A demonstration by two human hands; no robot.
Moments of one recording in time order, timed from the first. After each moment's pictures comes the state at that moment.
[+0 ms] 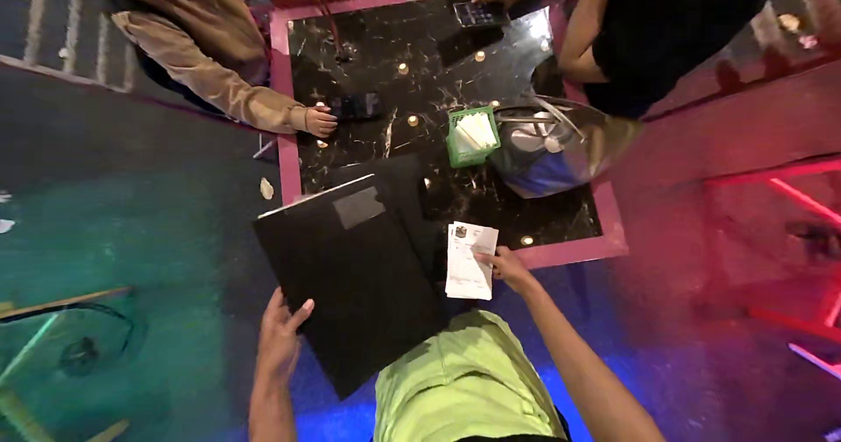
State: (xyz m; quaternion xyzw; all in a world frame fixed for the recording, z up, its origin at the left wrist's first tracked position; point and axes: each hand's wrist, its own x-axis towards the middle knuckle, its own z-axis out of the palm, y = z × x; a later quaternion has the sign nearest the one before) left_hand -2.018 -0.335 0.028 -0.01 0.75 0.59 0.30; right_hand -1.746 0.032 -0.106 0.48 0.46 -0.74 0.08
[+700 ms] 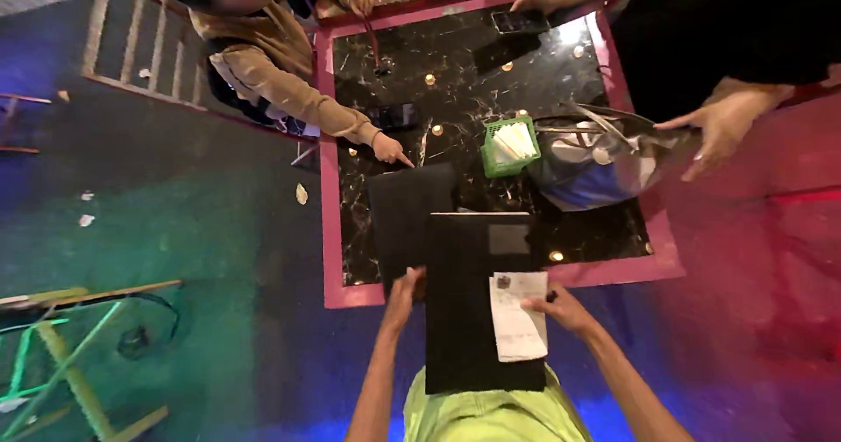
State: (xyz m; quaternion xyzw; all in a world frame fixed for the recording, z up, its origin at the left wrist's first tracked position) left_hand -1.976 -0.236 -0.065 0.11 0.75 0.53 0.37; right_hand -1.697 0.018 -0.085 0.35 0.59 -0.73 0.04
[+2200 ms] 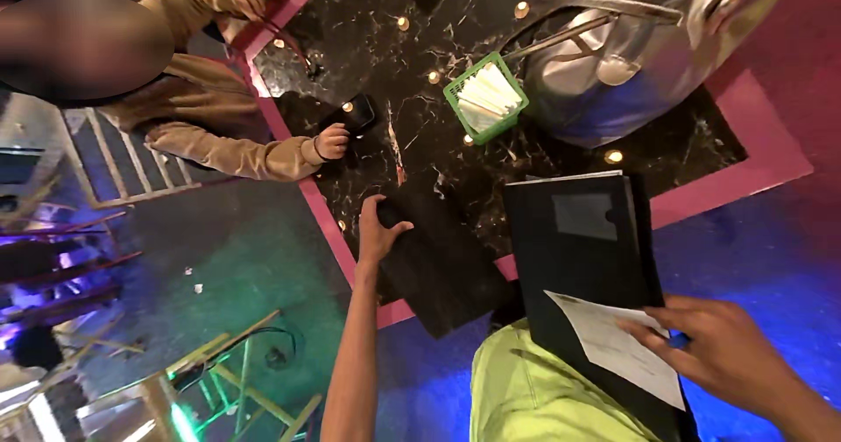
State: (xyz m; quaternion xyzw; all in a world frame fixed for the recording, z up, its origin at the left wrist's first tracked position) left_hand -2.167 -0.133 -0.097 0.44 0.85 0.19 0.24; right_hand -1.654 0.000 0.008 0.37 0.86 -0.36 -0.04
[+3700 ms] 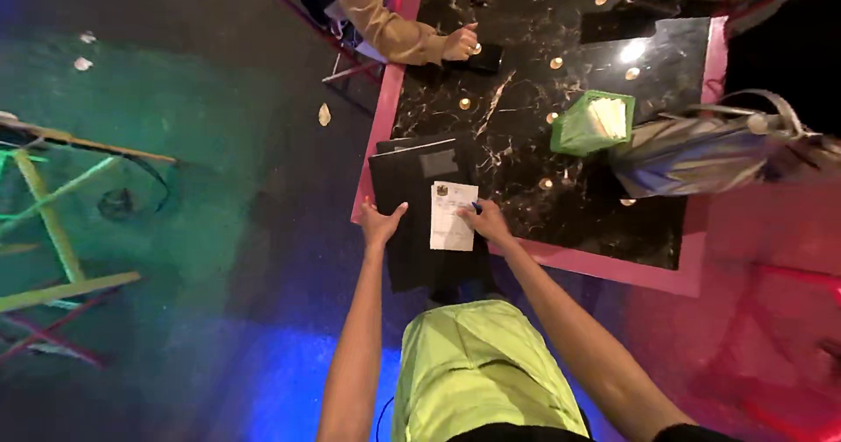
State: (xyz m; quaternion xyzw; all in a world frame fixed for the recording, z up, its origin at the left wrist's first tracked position) left_hand -2.040 -0.339 -0.095 -0.13 0.89 0.37 0.25; right_hand -1.921 -0.083 -0.125 0.30 0.80 -0.50 0.14
